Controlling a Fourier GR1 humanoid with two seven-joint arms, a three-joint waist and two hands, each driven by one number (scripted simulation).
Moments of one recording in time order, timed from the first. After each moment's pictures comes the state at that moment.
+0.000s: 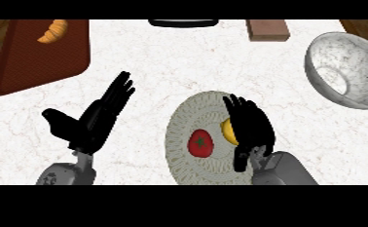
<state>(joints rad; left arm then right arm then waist) -0.11 0.16 -0.18 -1.58 0.28 -0.02 0.15 -0.28 -0.17 0.51 -1.59 0.87 0.46 0.78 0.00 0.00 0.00</state>
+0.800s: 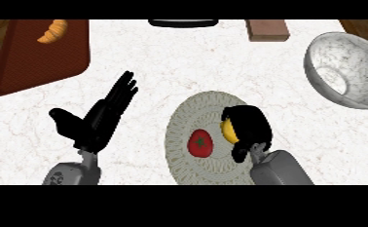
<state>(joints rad) -0.11 0.09 -0.14 -1.57 0.21 -0.06 0.15 -0.25 -0.12 0.43 -1.46 0.99 0.37 0.56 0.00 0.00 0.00</state>
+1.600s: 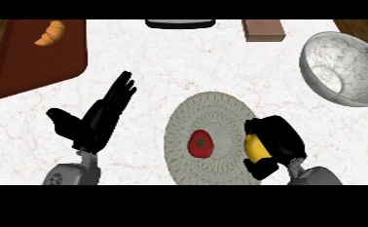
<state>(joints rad) -0.10 0.07 -0.11 -1.58 0.19 -0.07 0.17 -0.11 -0.34 0.41 -1.55 1.03 0.30 0.18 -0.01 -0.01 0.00</state>
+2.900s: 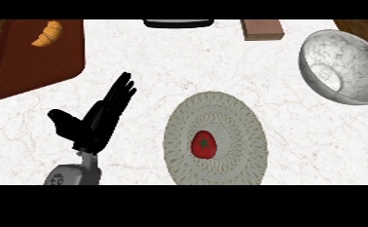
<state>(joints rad) -0.10 0.06 -0.10 -1.57 0.18 -0.08 0.15 0.40 -0.74 -0.45 -2.30 0.40 0.32 -0.12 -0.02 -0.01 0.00</state>
